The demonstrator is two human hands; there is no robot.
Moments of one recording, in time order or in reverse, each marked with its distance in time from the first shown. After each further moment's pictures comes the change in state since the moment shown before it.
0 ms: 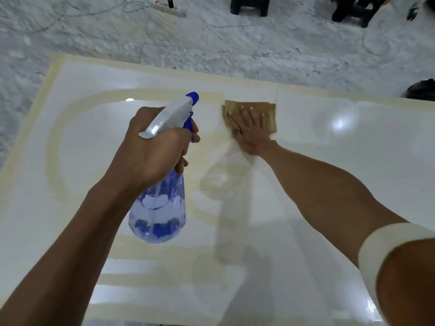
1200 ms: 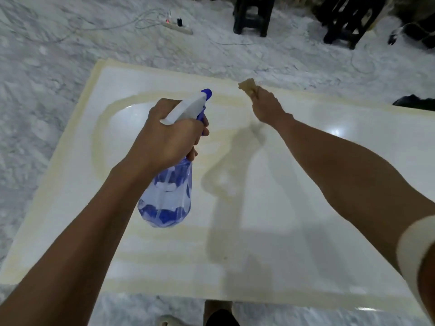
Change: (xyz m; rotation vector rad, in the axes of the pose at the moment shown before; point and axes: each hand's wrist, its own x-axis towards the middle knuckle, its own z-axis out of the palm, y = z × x) left_hand -0.034 -0.032 -0.088 -0.007 -0.041 0.093; right_hand -0.015 -0.090 -0.116 0.521 0.207 0.181
